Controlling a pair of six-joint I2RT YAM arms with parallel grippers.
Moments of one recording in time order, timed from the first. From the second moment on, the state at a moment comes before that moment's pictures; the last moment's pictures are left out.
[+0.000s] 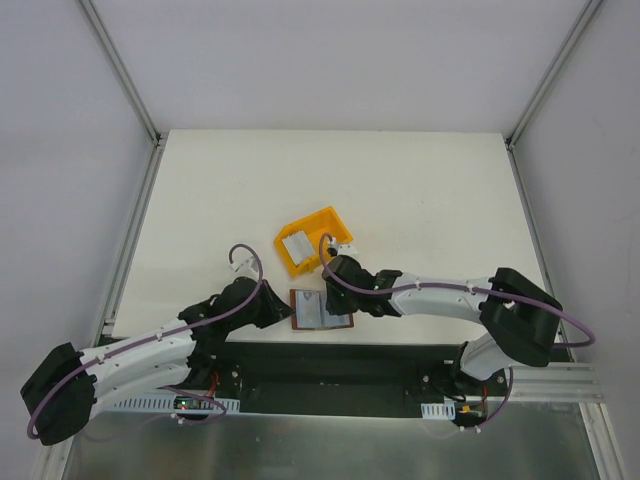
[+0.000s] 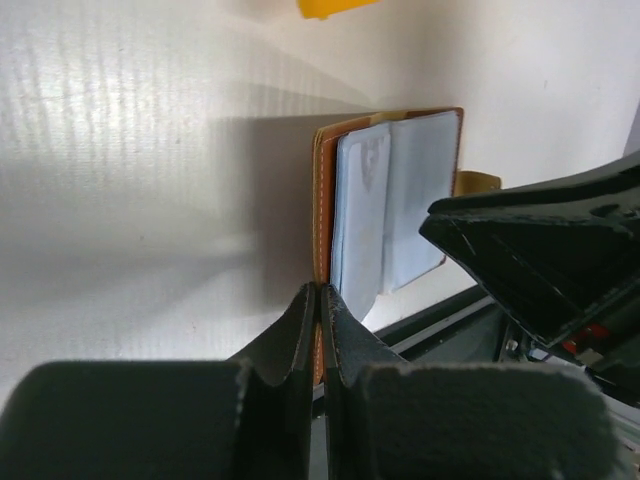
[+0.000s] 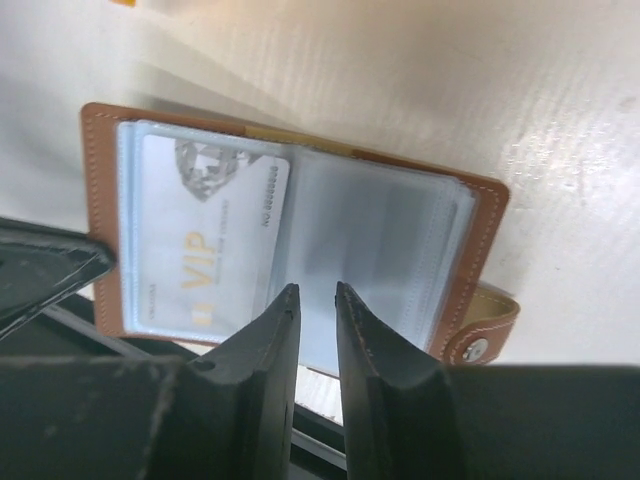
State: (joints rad) left arm -0.85 0.80 0.19 -0.09 -0.03 -1.15; right arm 1.10 1.53 0.81 -0.24 0.15 0.80
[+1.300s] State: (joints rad) left arm -0.86 0.91 0.33 -0.04 0.08 -1.08; right arm 1.09 1.37 0.76 -0.37 0.30 0.83
